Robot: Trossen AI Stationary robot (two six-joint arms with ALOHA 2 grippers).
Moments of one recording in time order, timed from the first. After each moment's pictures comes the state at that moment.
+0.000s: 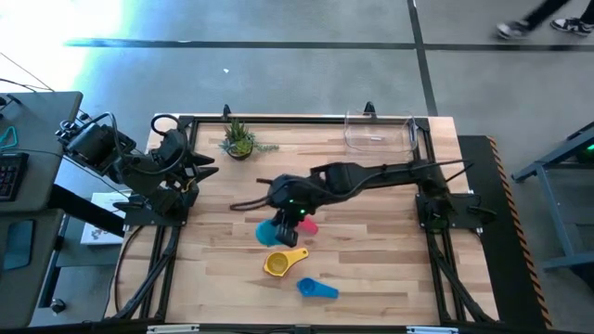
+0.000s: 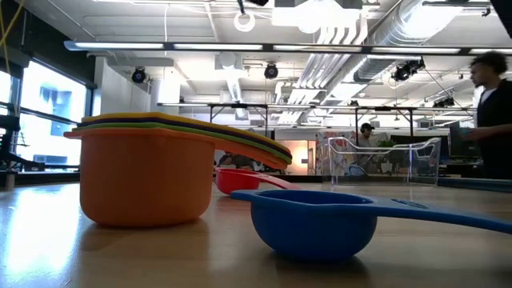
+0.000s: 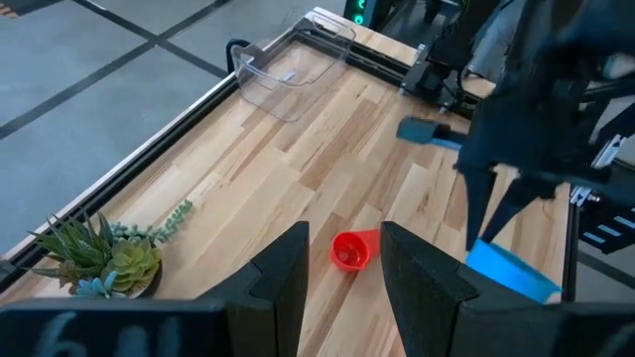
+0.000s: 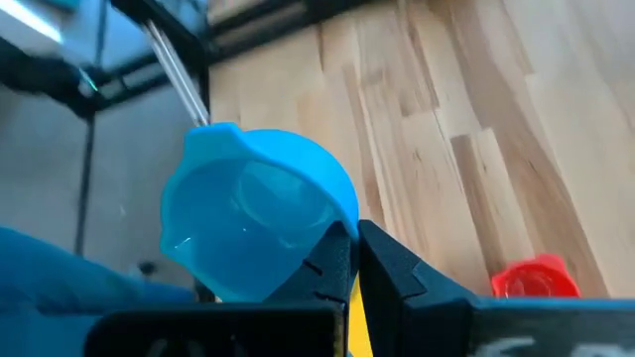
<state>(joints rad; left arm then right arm) -0.52 1.14 1.74 -1.43 -0.73 -0.81 0.17 2.06 2.20 -0.96 -0.12 0.45</state>
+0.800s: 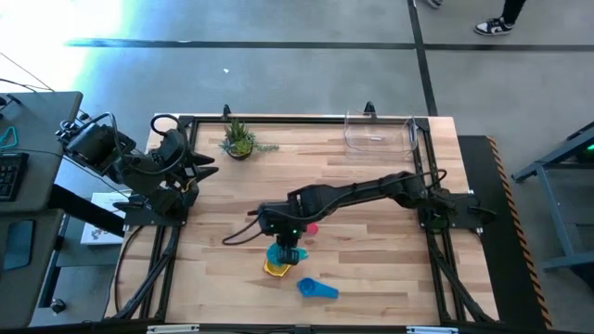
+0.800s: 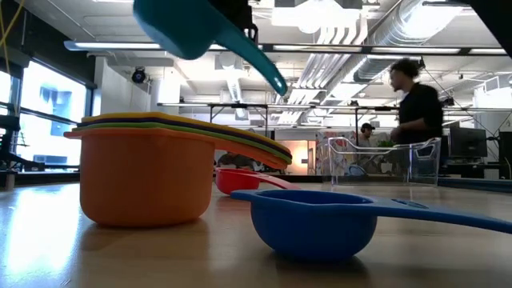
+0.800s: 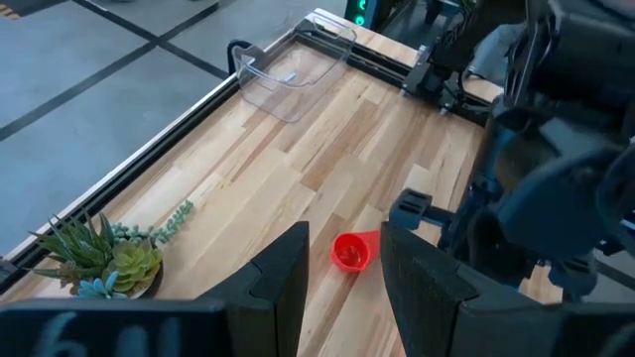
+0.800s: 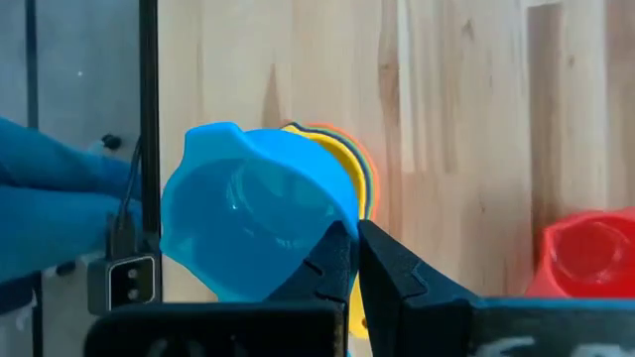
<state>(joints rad) -0.52 1.14 1.74 -1.43 -0.74 -0.81 0.20 2.28 2.27 -1.11 -0.21 0.31</state>
